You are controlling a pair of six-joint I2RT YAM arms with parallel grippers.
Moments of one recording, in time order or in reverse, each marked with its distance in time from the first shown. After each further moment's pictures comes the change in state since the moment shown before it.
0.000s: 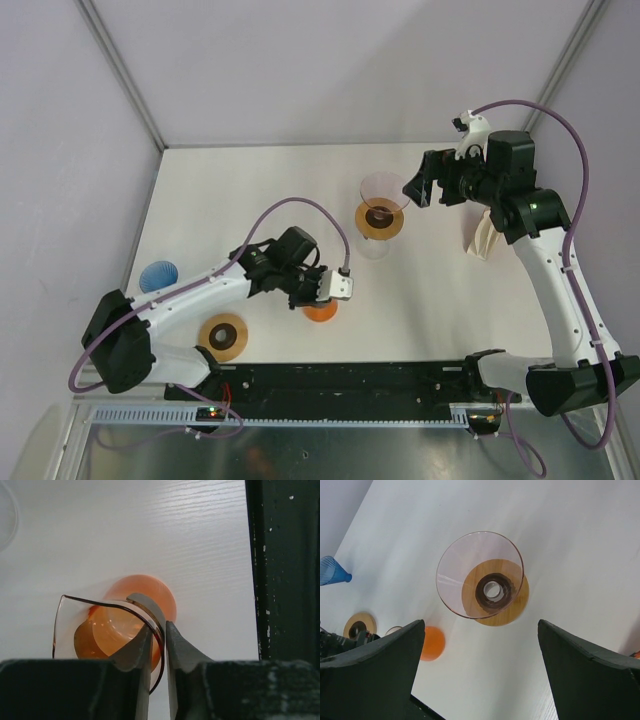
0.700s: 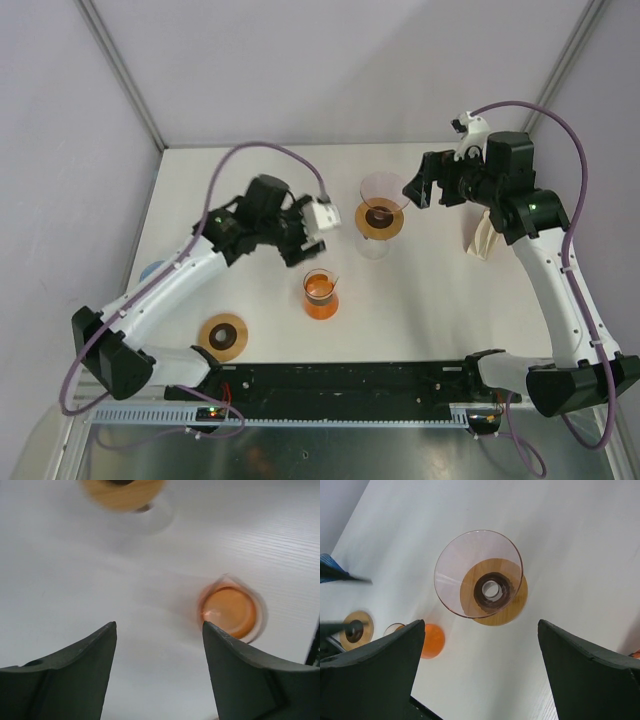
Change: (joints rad) left arm 0.115 -0.032 0.314 -0.082 -0.139 -0.121; right arm 0.002 -0.001 -0.004 0.002 0.001 -0.010
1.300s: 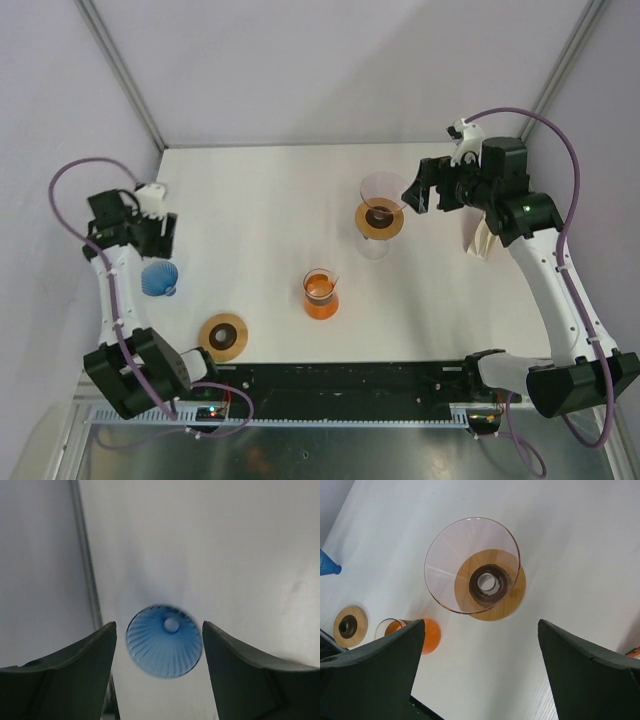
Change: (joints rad) left arm 1.078 -0.098 -0.159 -0.010 -0.104 -0.097; right arm 0.000 -0.006 -0.065 0.022 0.003 -0.014
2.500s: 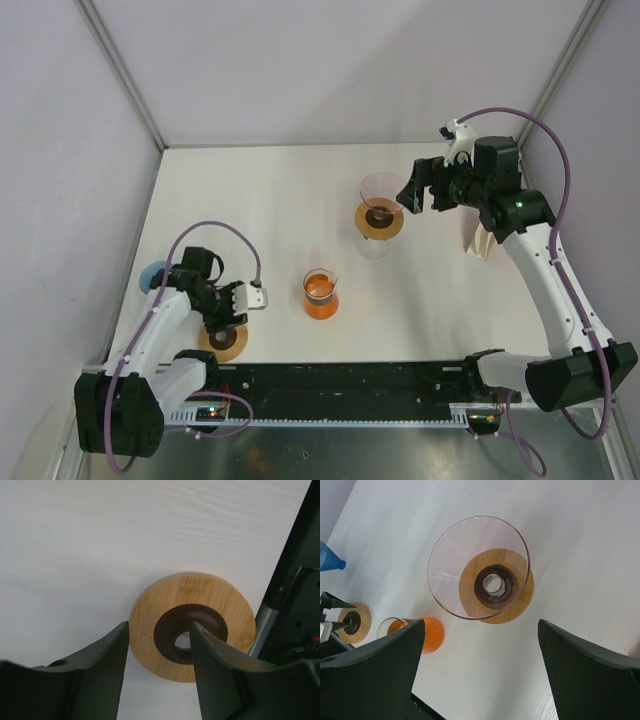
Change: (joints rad) left arm -0.428 -0.224 -0.494 -0.304 0.203 0.738; right arm 0.018 0.031 -0.010 0.026 -0.021 0.005
